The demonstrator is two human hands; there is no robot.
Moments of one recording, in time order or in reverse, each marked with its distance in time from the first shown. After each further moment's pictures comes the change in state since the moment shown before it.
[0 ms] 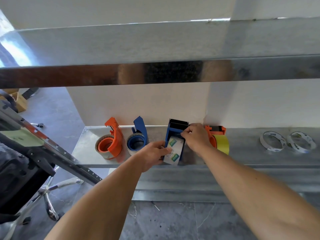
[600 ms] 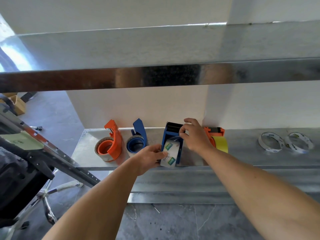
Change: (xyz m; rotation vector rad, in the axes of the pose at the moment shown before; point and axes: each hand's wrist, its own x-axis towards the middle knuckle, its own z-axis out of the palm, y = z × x) left_hand -0.010 -0.001 -0.009 0.010 -0.032 -0.006; right_hand -0.001 -0.004 -0.011 -0.158 -0.082 -0.241
